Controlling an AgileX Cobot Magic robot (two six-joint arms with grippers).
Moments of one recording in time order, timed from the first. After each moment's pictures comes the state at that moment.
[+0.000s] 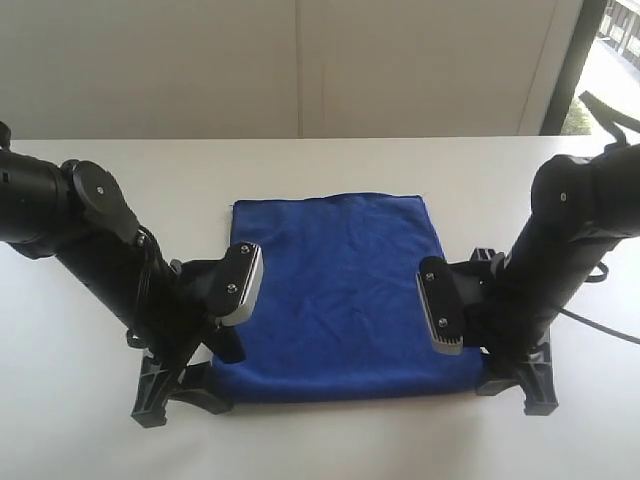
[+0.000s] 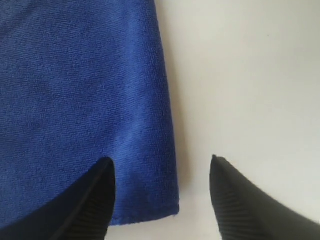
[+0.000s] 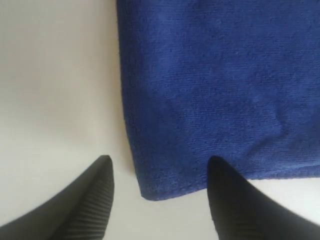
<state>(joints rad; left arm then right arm) -0.49 1.80 -1.00 -0.67 0.77 1.72 0.16 1.75 -0.94 0.17 0.72 -1.45</state>
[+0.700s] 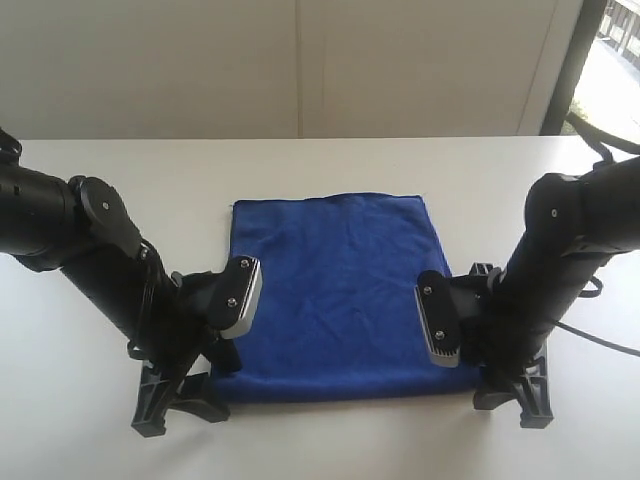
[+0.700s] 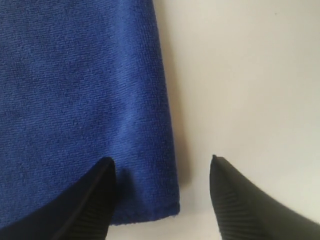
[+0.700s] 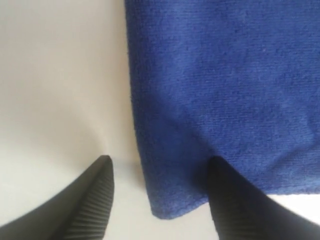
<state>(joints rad) -0.49 1.82 -0.98 -0.68 0.73 1.74 0.16 1.79 -0.92 0.18 0.69 -1.45</state>
